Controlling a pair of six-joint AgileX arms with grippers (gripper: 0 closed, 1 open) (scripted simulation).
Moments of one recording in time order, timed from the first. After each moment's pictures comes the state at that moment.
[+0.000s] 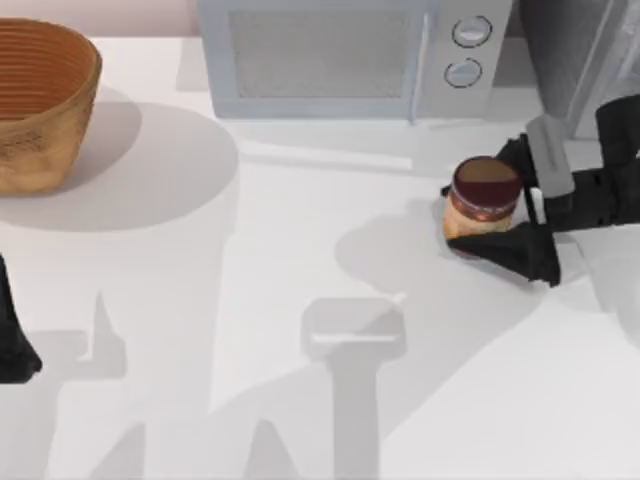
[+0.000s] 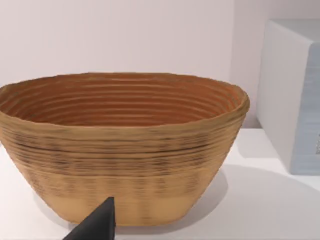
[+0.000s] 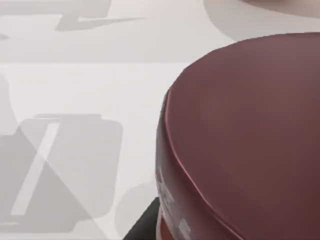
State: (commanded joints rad) left arm 0.00 0.00 0.00 0.00 0.00 0.00; right arm 0.06 2.31 1.30 -0.12 -1.35 -1.13
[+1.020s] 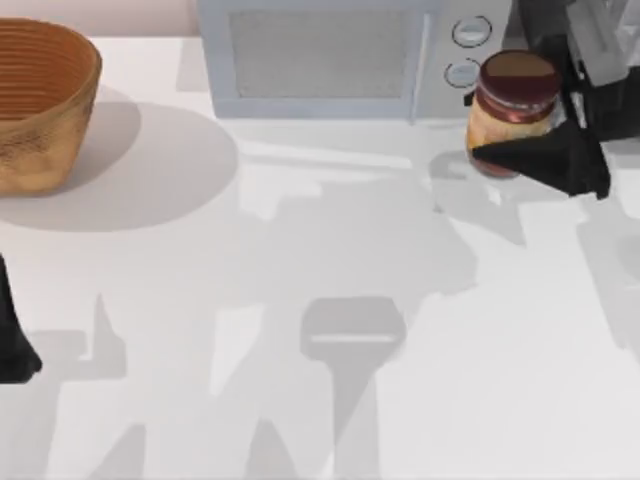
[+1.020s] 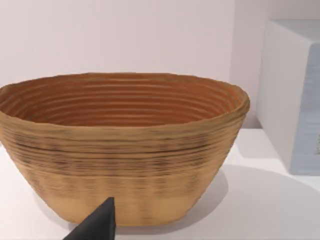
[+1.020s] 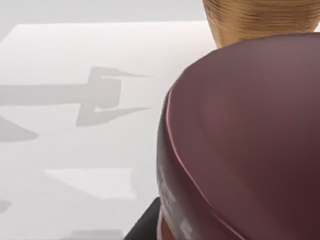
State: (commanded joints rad) left arm 0.00 0.00 0.00 0.00 0.00 0.00; right arm 0.06 2.03 1.42 -0.56 -1.35 -1.14
